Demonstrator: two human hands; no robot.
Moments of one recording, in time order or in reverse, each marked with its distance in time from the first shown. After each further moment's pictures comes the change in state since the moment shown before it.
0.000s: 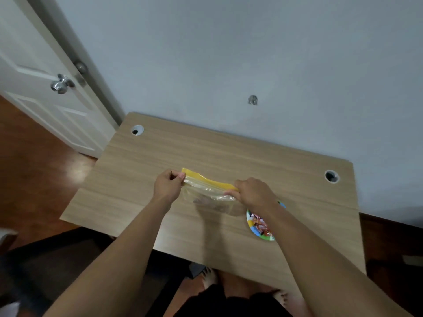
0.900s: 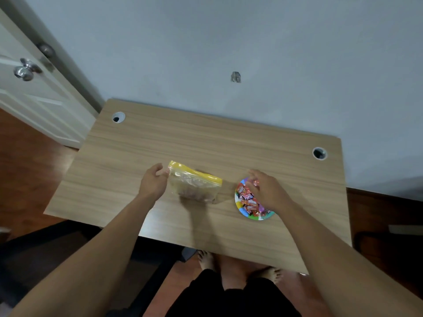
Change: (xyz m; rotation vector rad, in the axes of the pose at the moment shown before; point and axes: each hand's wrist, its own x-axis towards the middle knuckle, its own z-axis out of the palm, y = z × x) left_hand -0.001 -0.039 0.005 0.248 -0.064 0.001; right_hand -0.054 0.084 0.051 0.581 0.065 0.240
